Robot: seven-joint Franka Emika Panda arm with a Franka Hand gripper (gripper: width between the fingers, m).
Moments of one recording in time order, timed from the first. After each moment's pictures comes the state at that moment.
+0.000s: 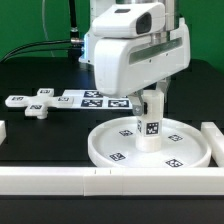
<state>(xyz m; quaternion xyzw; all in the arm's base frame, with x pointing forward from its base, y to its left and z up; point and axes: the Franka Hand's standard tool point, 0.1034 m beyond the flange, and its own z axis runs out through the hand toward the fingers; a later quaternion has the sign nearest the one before) 0.560 0.038 0.071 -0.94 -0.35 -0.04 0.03</state>
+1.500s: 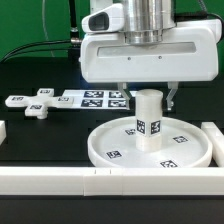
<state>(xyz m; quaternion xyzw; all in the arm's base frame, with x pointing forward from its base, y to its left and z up) 0.563 0.035 0.073 -0.98 0.21 -0.04 0.06</state>
